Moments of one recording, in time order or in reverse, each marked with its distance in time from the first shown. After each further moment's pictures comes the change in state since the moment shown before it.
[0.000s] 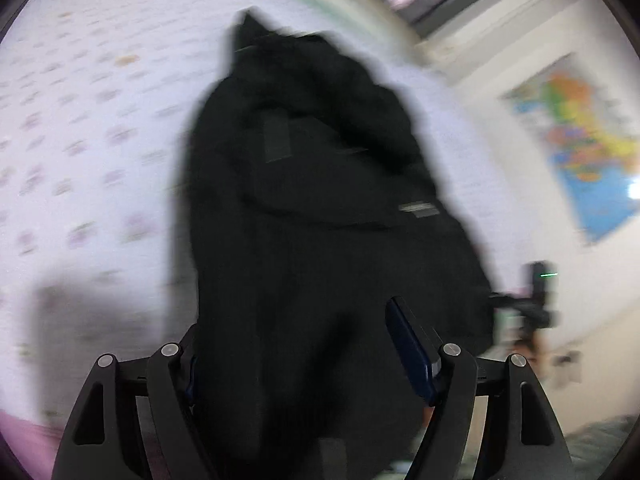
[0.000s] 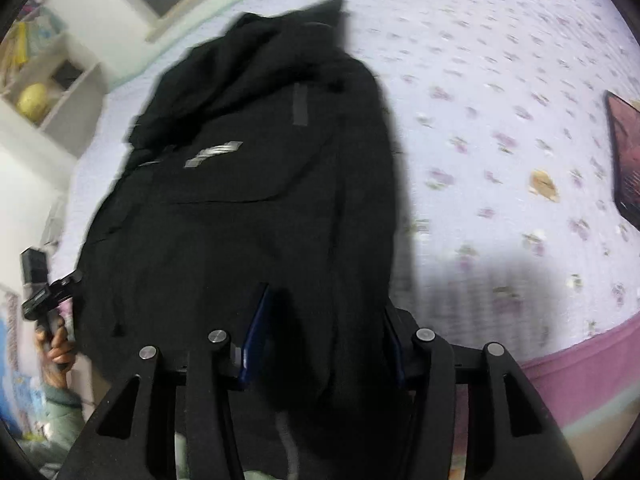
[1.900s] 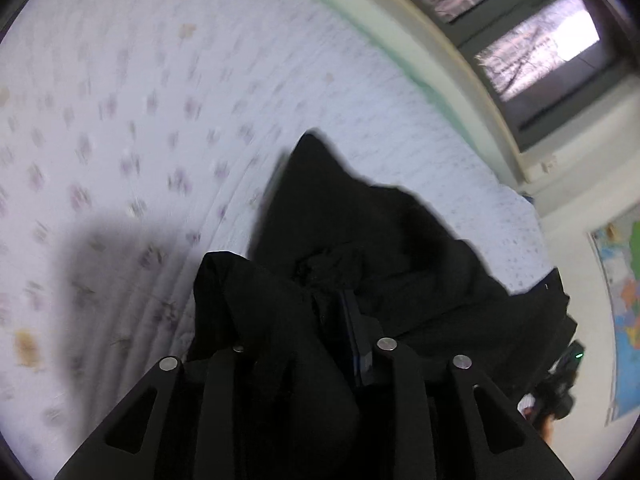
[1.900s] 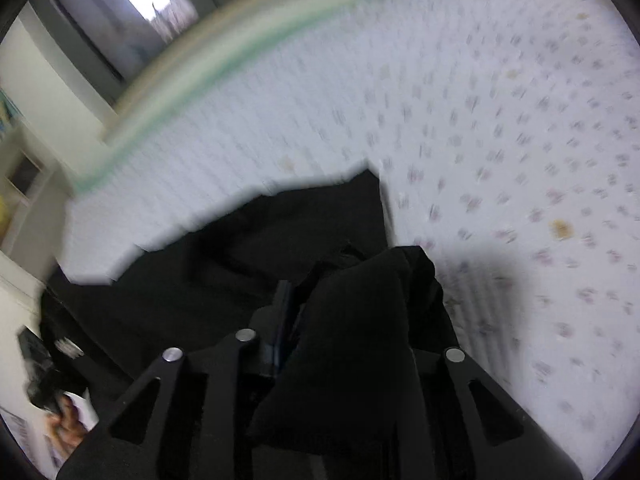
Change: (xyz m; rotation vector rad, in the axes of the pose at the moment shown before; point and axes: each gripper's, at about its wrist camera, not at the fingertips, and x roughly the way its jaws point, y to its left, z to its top) left arm 0.145 0.082 0.257 -0.301 -0.211 0.267; right arm 0.164 -0.020 0.304 0.149 -0.121 -0.162
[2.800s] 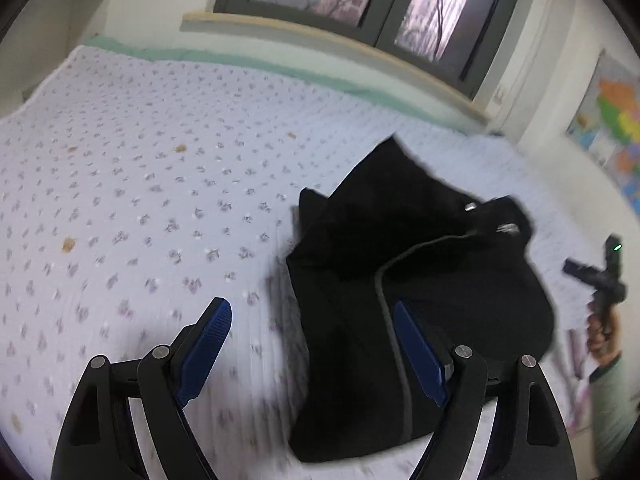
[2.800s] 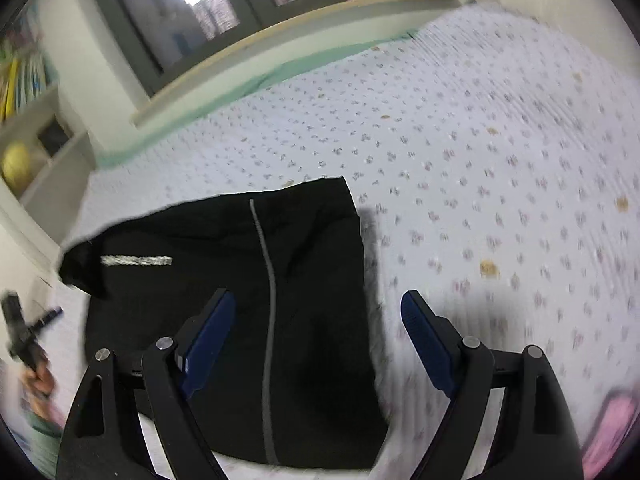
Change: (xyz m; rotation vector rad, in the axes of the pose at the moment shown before) left arm -0.095 -0.018 -0.003 0.466 -0.098 0.094; right arm -0.107 -0.020 0.004 -0.238 -0.156 0.021
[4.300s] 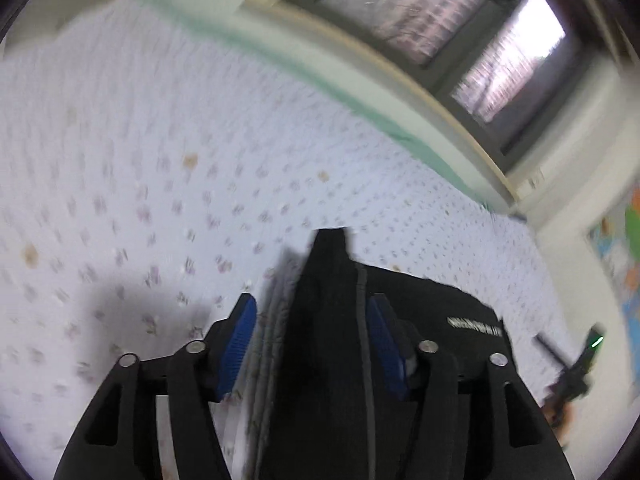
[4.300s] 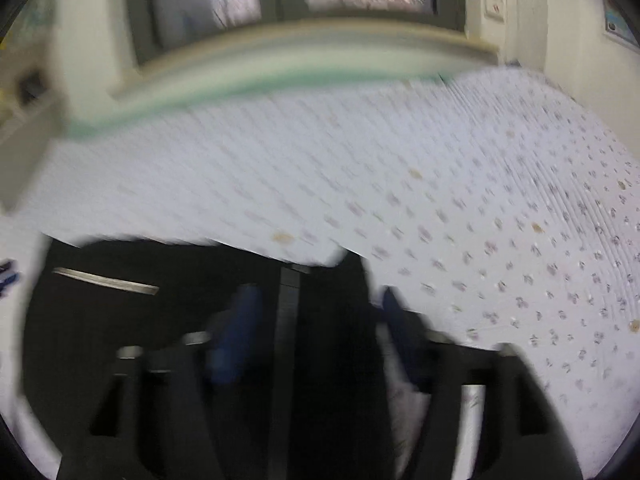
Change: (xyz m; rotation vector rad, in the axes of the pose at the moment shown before) left arm 0.031 0.004 0.063 -0.264 -0.081 -0.020; right arm 0.055 0.081 0.056 -0.129 -0.102 -0.041
